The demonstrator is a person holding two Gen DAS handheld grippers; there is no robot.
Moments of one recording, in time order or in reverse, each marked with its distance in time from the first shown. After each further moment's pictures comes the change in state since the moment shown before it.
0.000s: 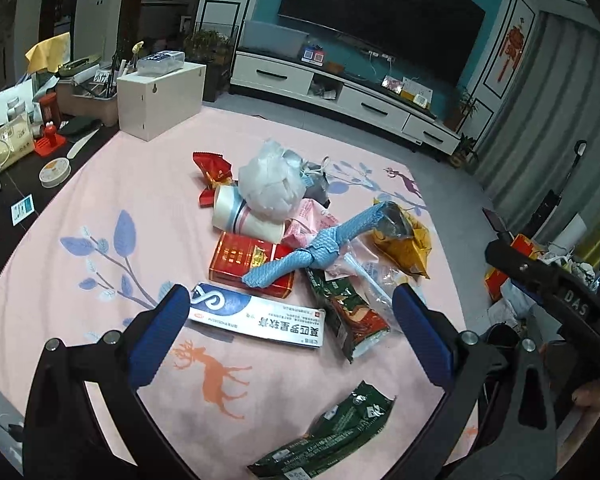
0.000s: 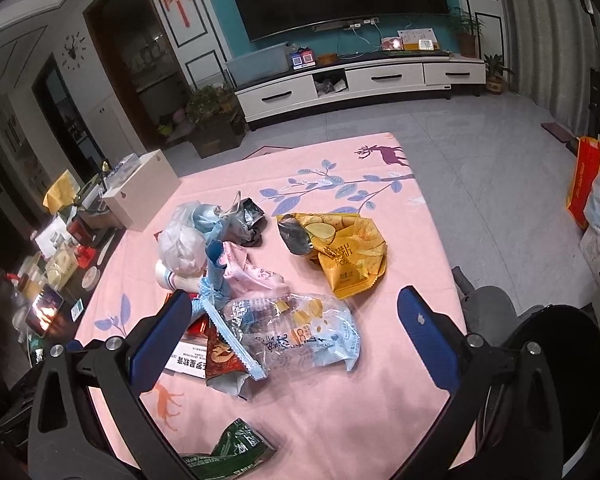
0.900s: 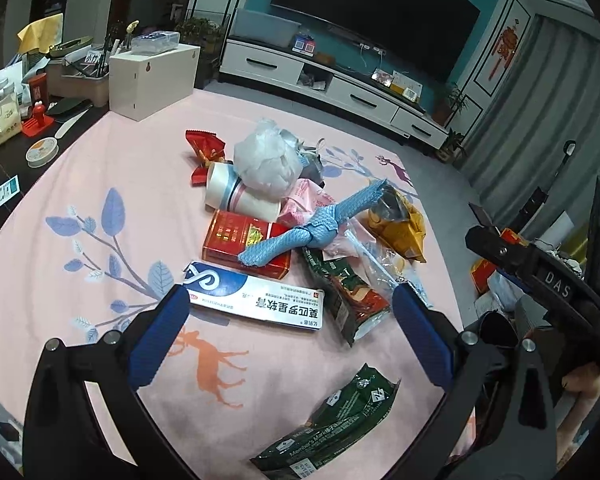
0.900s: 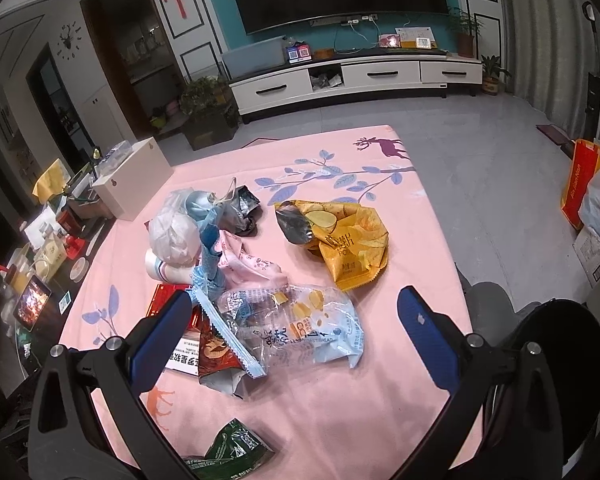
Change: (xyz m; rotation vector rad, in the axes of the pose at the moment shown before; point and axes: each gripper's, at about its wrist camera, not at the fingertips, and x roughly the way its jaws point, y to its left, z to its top) left arm 0.010 0.014 -0.013 -0.008 0.037 -0.063; right arm 0.013 0.009 -0.008 -0.014 -0.013 -0.027
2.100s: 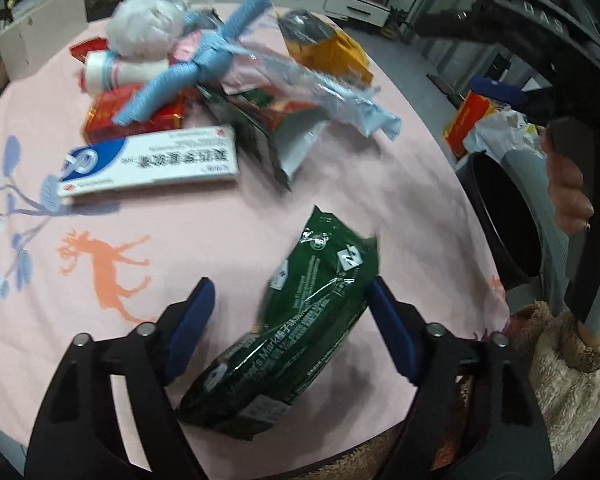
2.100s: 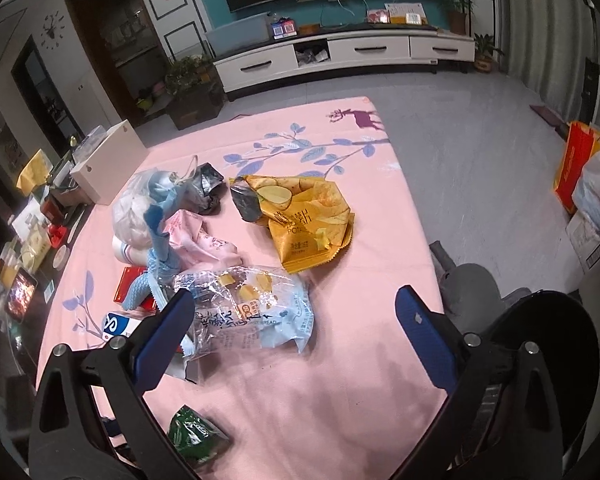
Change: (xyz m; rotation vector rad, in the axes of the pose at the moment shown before) left arm 0.059 -0.046 -0.088 0.290 0.372 -0.121; right arm 0.019 -0.043 -0.001 0.034 0.124 -0.023
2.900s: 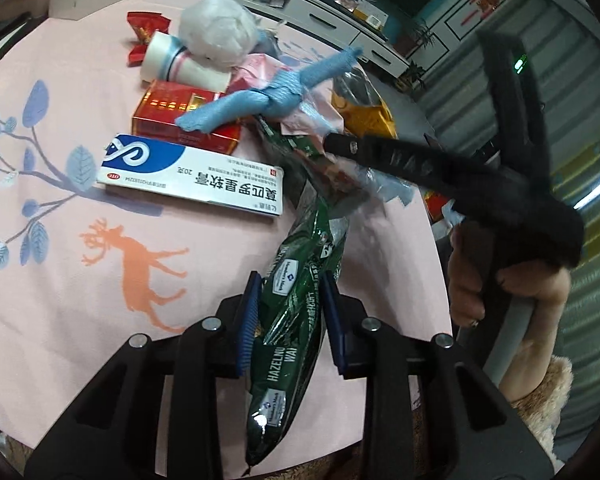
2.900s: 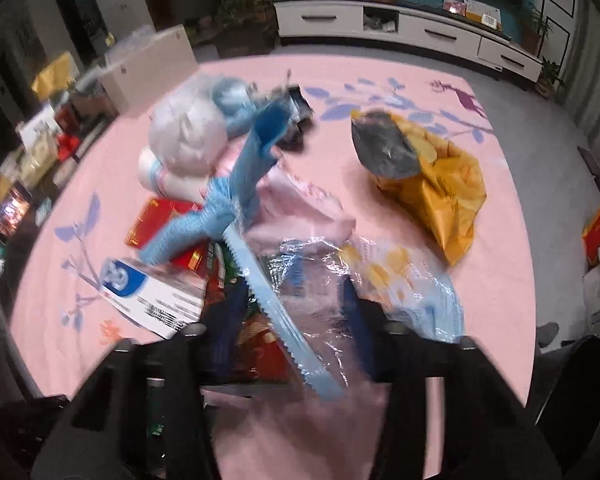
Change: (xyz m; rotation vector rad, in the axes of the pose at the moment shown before) left arm -0.040 0.060 0.006 -0.266 -0.093 -0.135; right arm 0.080 0.092 -0.017 -0.271 0.161 -0.015
